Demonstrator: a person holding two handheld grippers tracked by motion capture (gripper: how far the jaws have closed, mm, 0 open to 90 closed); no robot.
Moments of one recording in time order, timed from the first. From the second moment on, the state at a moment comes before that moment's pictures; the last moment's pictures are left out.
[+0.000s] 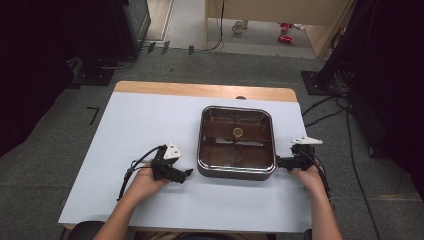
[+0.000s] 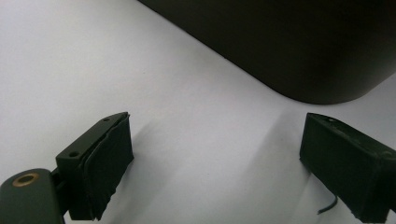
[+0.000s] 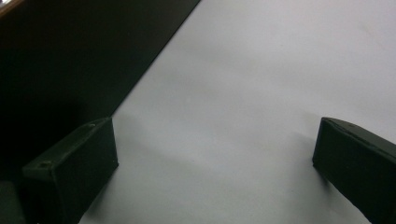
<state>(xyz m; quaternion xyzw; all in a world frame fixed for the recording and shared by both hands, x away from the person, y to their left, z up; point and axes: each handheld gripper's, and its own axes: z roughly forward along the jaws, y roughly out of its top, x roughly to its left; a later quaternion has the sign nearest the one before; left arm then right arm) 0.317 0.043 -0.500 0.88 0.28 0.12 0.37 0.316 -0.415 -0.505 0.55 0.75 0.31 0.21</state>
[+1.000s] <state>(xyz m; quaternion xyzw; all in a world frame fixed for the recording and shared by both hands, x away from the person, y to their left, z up) 0.320 0.037 -0.493 0.89 0.29 0.11 0.33 0.316 -0.415 -0.505 0.55 0.75 0.31 0.21</state>
